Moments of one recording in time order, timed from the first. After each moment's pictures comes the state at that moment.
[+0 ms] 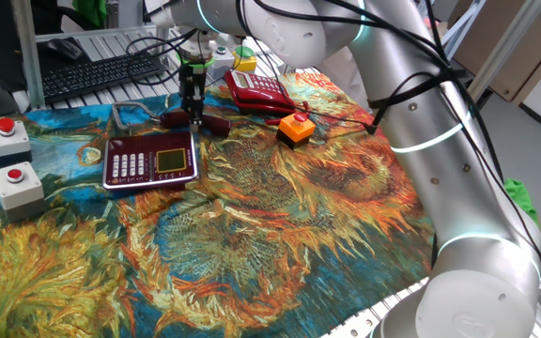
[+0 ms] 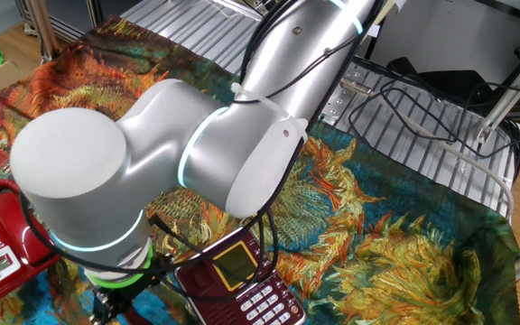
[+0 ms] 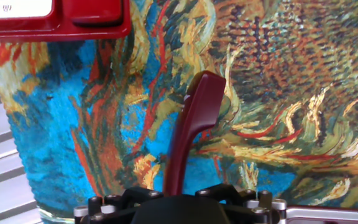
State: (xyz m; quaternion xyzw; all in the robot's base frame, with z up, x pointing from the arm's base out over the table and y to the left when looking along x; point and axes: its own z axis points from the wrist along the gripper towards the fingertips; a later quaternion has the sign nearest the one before) arm 0.761 -0.009 0.032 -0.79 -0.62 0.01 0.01
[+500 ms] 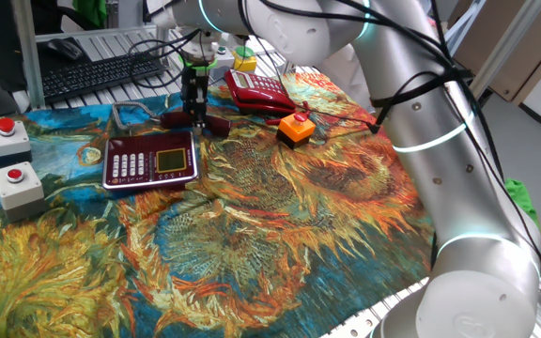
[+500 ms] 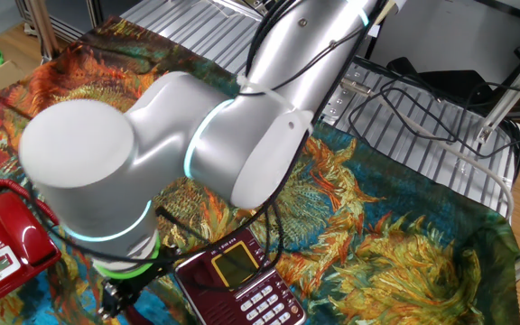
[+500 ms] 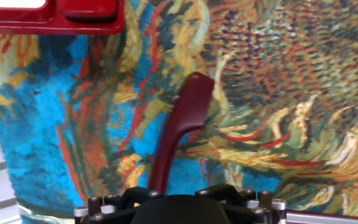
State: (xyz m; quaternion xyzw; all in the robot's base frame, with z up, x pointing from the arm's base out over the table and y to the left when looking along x) arm 0.737 -0.006 0.032 -0.78 -0.63 0.01 0.01
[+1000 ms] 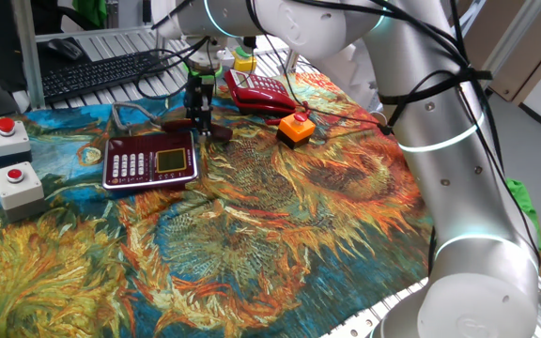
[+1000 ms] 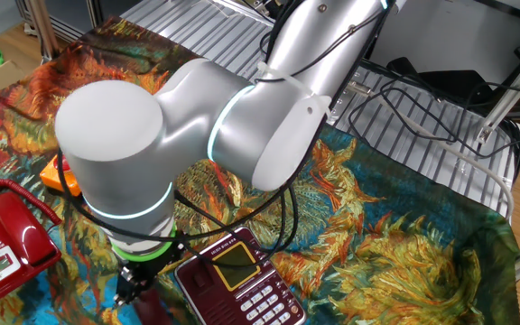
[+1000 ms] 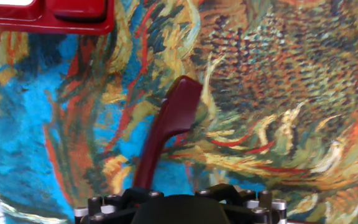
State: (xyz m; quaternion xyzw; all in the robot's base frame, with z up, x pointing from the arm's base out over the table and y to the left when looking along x) arm 0.718 -0.005 0.033 -0.76 -0.64 0.01 0.01
